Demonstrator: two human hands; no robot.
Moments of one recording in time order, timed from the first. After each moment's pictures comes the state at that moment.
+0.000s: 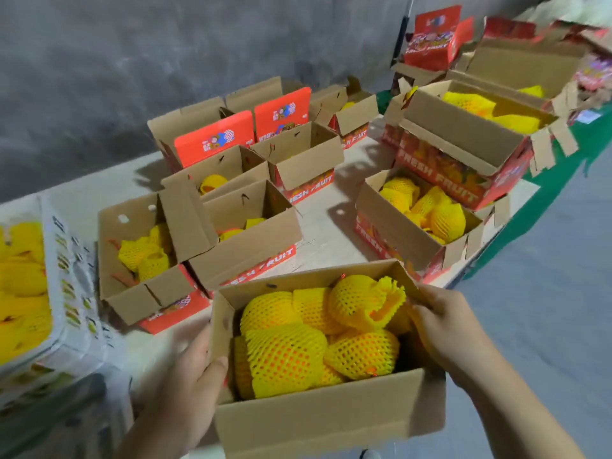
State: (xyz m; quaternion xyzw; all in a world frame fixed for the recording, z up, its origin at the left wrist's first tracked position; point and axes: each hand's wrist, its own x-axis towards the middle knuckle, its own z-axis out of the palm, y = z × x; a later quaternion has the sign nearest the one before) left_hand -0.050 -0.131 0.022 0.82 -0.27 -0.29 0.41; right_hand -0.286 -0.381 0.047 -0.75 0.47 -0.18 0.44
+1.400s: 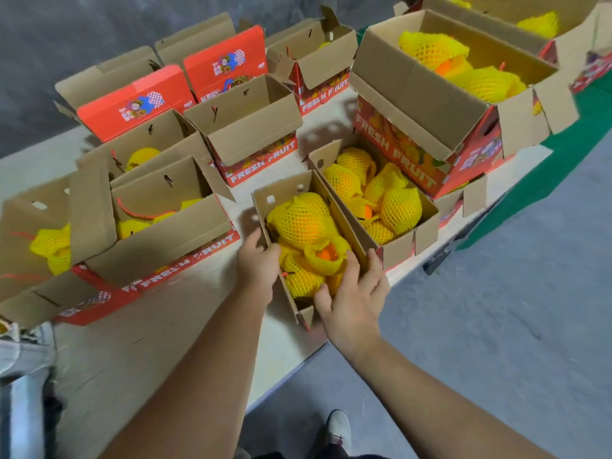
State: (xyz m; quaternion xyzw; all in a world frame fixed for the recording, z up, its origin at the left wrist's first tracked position) left_hand -0.112 -0.474 -0.036 0.80 -0.04 -0.30 0.52; right_hand -0.276 -0.510 -0.064 -0.80 0.50 -0.14 0.29
